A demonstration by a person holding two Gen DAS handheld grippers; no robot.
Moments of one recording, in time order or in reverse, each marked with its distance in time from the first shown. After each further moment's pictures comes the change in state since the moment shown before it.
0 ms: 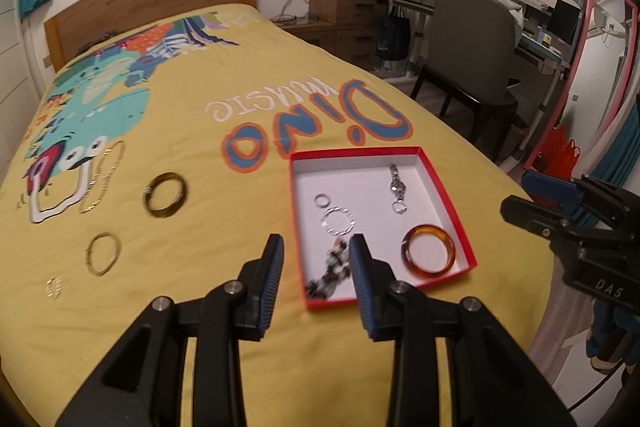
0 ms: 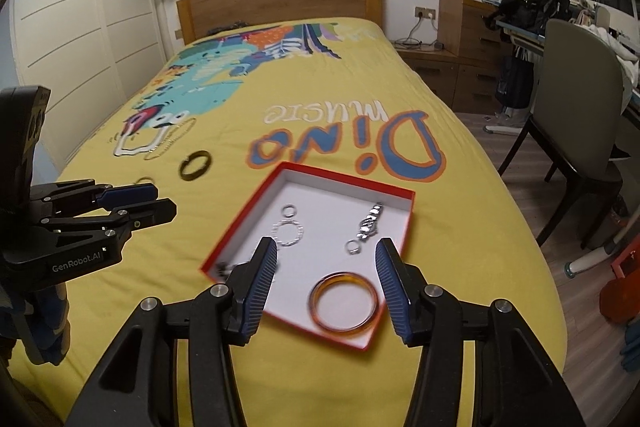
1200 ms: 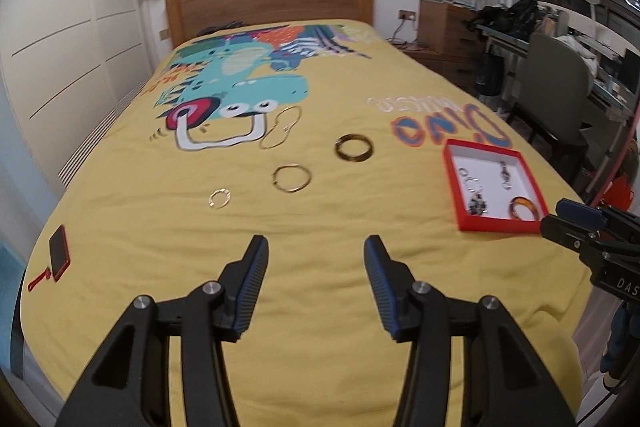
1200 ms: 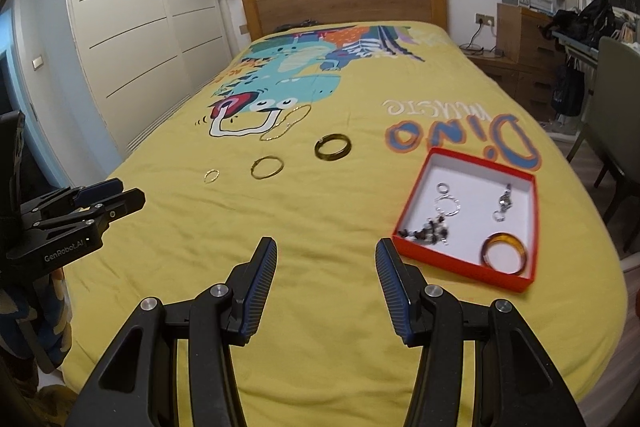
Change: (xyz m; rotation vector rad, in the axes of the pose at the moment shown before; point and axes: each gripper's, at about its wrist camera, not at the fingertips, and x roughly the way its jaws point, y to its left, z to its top) left arm -0.160 0.145 -0.125 -0.199 -0.068 0.294; right arm -0.049 0.170 -0.042 -0.041 0.003 0.180
